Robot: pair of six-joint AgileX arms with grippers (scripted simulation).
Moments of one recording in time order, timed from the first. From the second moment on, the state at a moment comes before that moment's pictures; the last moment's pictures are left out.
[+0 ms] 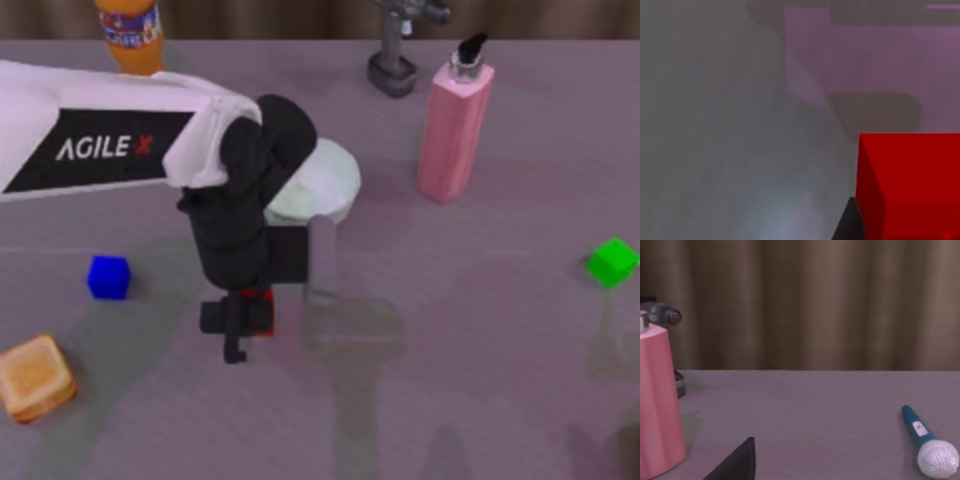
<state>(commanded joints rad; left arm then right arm) -0.58 2.03 1.34 -0.87 0.01 1.02 0.00 0.00 0.00 0.00 0.00 0.00</state>
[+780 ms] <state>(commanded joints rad) -0.58 2.03 1.34 -0.87 0.01 1.02 0.00 0.00 0.00 0.00 0.00 0.00</state>
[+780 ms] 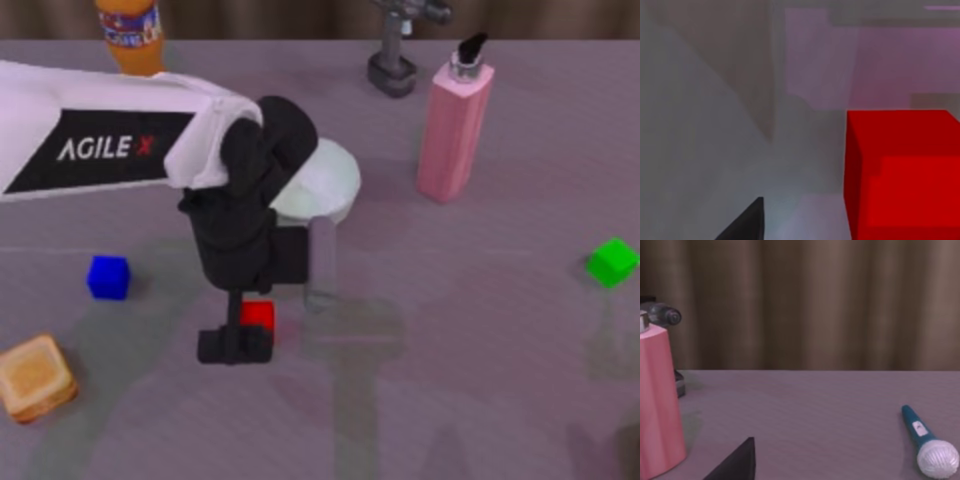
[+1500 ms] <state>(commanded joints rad) -0.56 1.95 1.50 -1.12 0.01 1.02 0.00 0.00 0.00 0.00 0.00 0.00</state>
